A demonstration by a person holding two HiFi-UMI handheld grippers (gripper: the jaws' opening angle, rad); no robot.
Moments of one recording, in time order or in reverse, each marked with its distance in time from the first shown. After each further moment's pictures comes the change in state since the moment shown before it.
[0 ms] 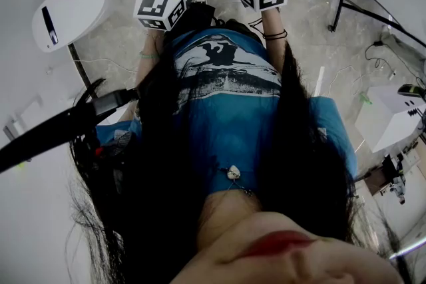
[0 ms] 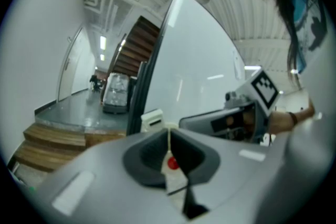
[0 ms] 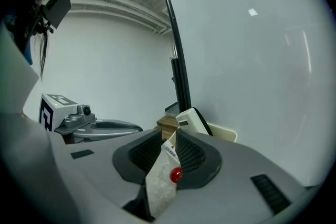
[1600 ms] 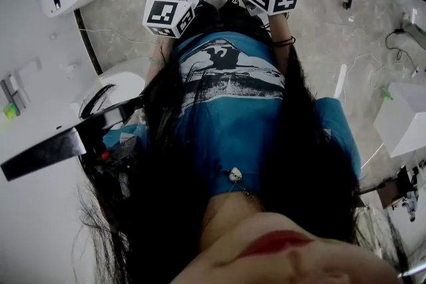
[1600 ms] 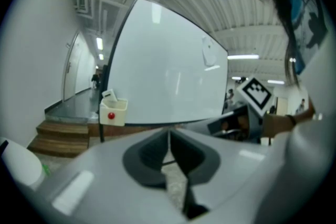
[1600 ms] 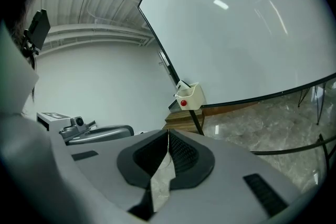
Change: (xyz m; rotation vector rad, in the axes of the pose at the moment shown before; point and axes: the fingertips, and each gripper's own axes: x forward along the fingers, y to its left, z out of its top) left arm -0.127 -0.279 -0.078 0.046 0.075 0.047; right arm -0.271 0.069 -0.157 0.304 -0.036 0.035
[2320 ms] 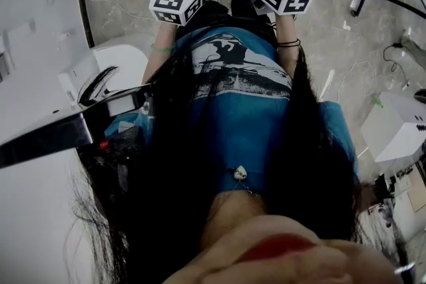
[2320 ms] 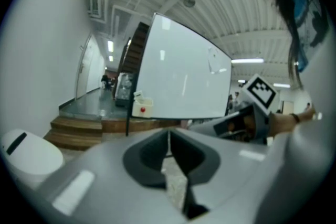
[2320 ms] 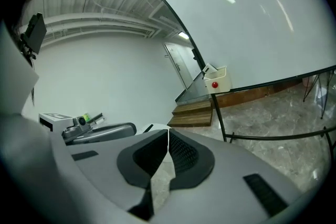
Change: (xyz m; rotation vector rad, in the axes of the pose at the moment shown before) left arm -0.145 0.069 -0.041 -0.049 -0.007 0.072; right arm 0.047 0.141 -0.071 -0.001 0.074 0.025
